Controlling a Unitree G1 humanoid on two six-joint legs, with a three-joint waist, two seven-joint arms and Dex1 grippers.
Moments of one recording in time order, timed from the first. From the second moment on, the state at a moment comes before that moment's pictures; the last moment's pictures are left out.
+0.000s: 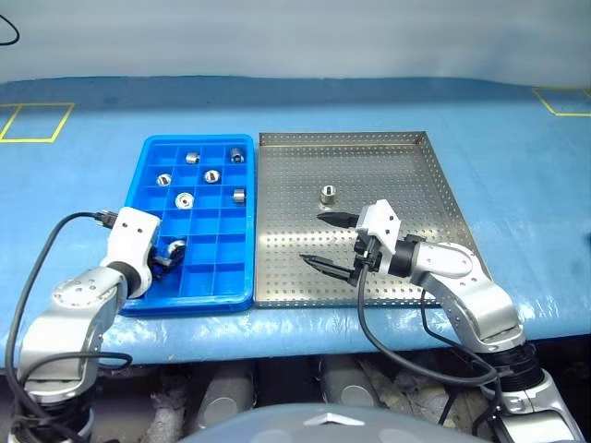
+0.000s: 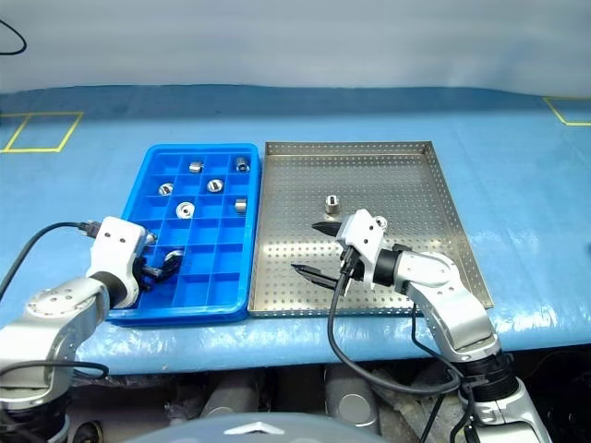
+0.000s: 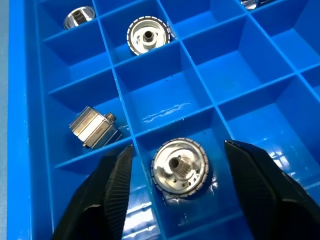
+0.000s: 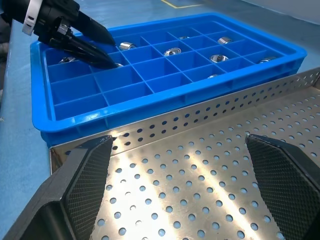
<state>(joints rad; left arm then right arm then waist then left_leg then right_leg) 0.01 0.50 0.24 -0.67 -0.22 1.14 -0.35 -0.17 -0.52 0.15 -0.37 0.36 0.42 0.84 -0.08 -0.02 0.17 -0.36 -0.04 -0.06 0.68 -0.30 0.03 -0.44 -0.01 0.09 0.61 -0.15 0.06</state>
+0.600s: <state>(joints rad) 0.02 0.51 0.08 -0.76 -0.35 0.82 -0.49 -0.54 -0.24 0.13 0.23 0.17 0.39 0.50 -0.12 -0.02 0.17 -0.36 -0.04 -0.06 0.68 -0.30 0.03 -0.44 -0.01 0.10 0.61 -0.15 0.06</state>
